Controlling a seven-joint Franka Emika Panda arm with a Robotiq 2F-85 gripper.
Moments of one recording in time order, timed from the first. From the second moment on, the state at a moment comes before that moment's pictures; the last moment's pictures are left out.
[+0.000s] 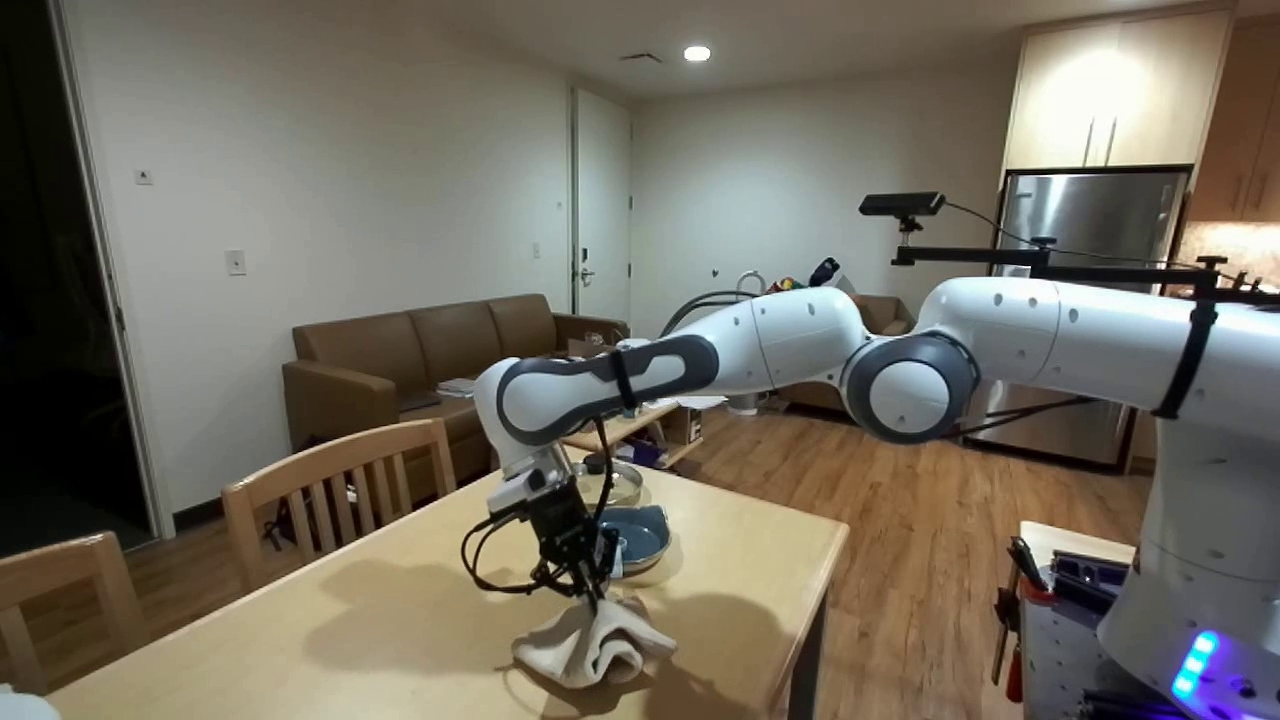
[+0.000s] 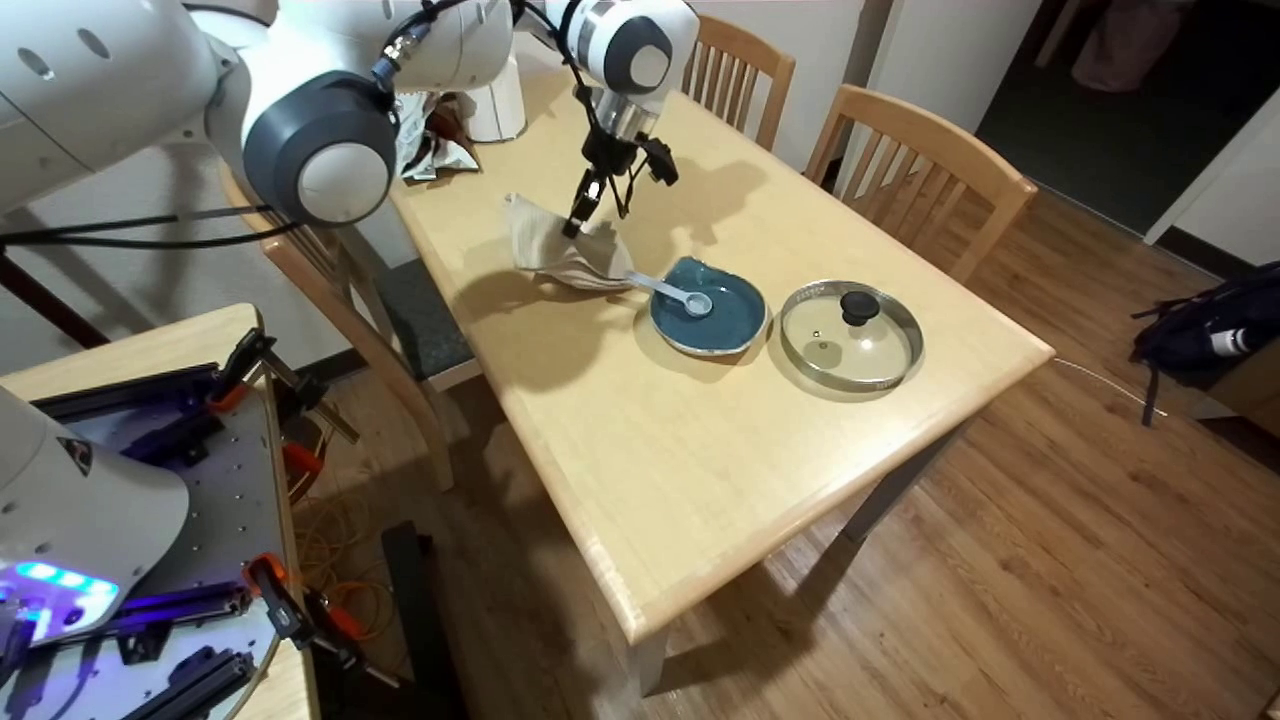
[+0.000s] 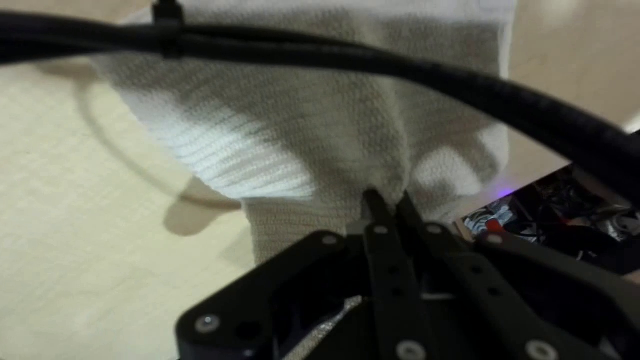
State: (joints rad) arm 0.27 1.46 0.18 -0.44 0.01 1.36 -2.25
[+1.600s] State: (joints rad) arm 0.27 1.47 0.14 -0.44 0.01 1.44 -2.27
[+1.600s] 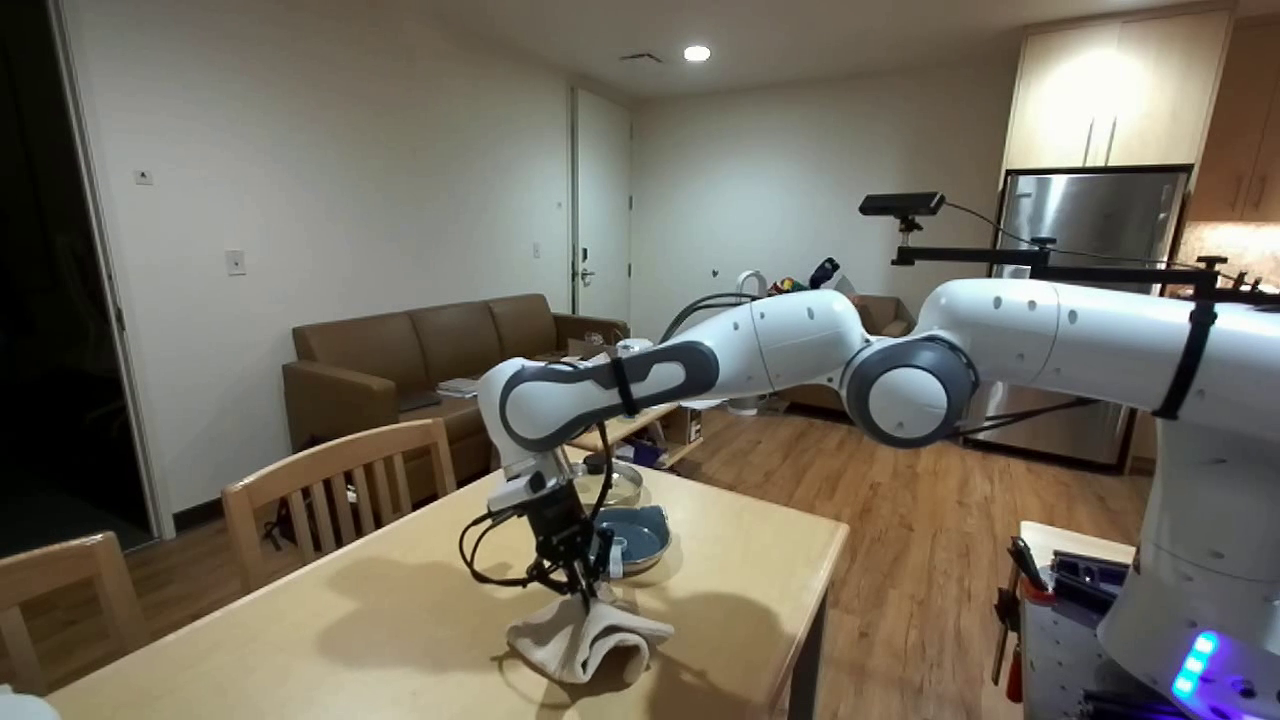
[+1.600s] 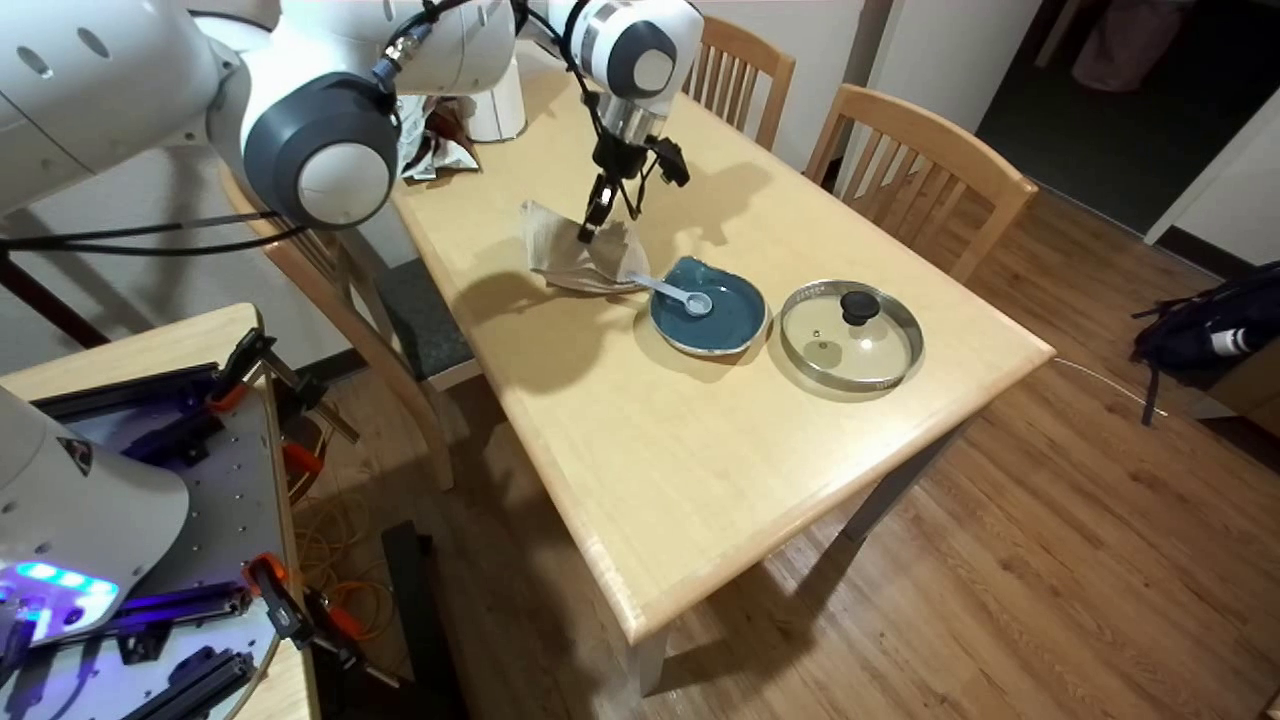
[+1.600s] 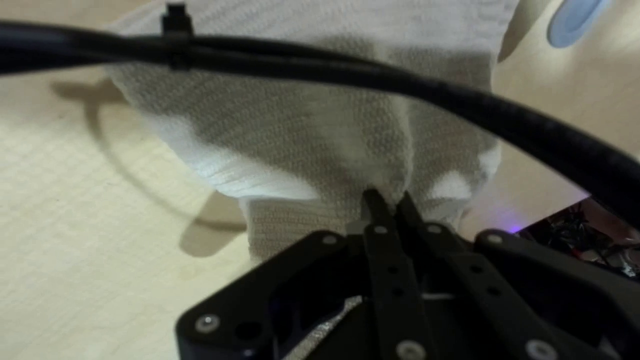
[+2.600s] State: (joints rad) arm 0.27 1.47 0.04 -0.51 -0.12 1.83 -2.32
